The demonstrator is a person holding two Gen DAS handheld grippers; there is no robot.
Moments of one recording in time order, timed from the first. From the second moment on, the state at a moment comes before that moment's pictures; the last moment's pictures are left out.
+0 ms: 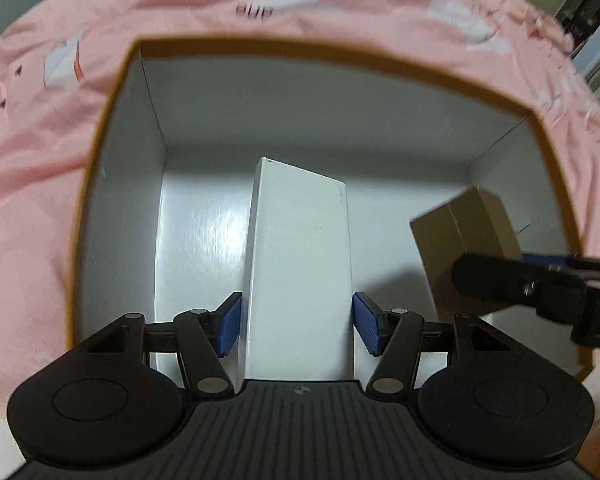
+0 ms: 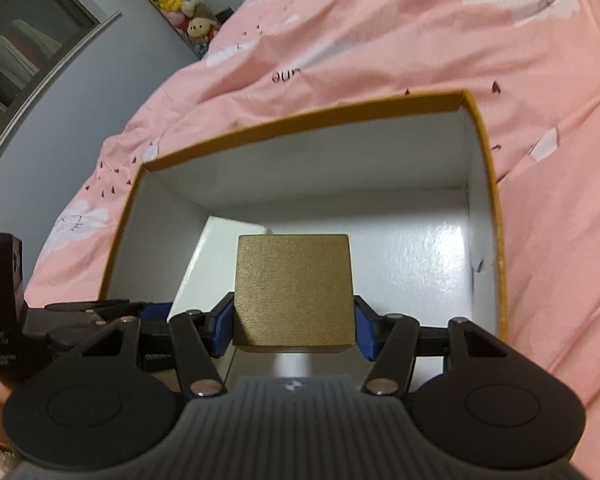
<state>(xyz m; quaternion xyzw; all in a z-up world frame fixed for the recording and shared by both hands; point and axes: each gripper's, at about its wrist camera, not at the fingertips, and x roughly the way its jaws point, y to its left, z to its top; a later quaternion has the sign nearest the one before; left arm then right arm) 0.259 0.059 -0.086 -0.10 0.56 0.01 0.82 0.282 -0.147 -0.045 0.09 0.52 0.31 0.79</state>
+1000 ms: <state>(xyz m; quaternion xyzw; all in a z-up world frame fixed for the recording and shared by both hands) 0.232 0.027 -0.071 0.11 0.54 -0.03 0.83 0.297 -0.148 -0.053 0.08 0.53 0.32 0.78</state>
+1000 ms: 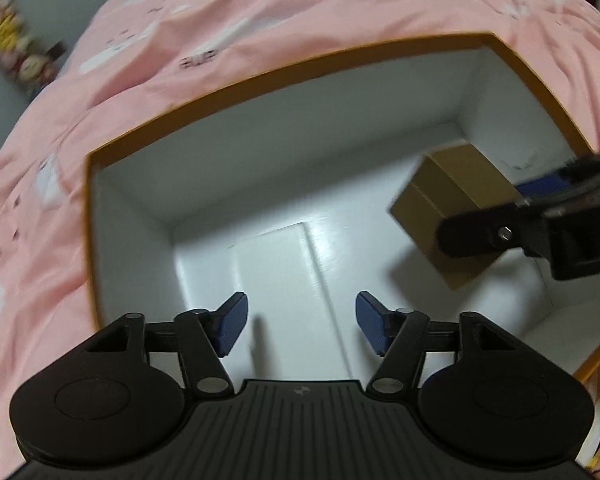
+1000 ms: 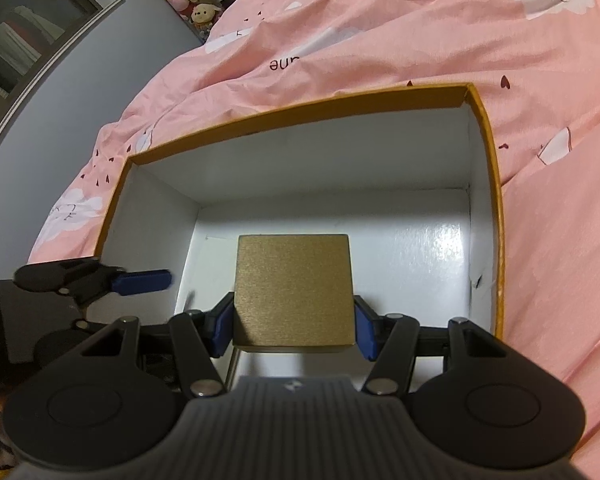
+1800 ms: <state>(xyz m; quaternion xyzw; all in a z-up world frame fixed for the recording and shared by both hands) 0.242 0.025 -0.106 0.24 0.56 0.00 0.79 0.306 -0.135 -0.061 0.08 0.55 0.33 0.76</state>
